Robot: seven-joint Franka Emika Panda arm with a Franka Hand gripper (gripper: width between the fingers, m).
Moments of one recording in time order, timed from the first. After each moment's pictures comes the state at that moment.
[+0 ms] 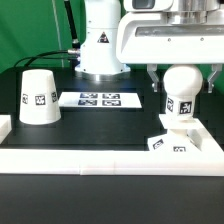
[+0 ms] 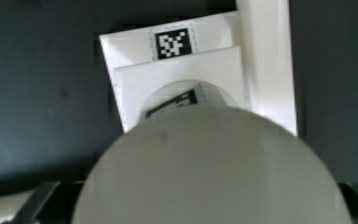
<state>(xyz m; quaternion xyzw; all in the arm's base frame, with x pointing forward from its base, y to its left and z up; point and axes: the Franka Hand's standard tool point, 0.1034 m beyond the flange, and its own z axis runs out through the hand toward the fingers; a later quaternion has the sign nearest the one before) 0.610 0.100 0.113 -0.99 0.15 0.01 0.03</state>
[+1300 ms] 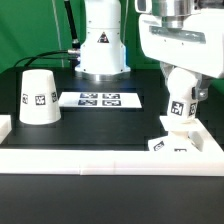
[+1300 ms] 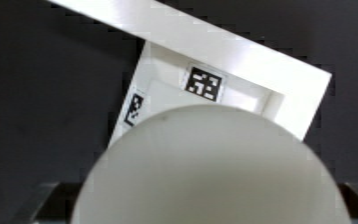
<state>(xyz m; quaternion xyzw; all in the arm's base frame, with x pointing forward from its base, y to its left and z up) 0.611 0.106 0.110 -0.80 0.60 0.05 0.06</state>
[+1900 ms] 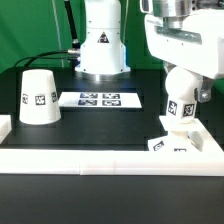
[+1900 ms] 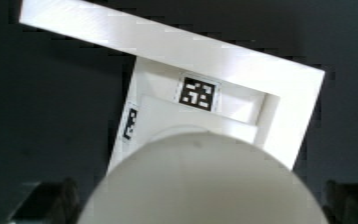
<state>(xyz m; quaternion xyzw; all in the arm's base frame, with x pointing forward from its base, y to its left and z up) 0.611 0.108 0.110 -0.80 0.59 0.05 0.06</state>
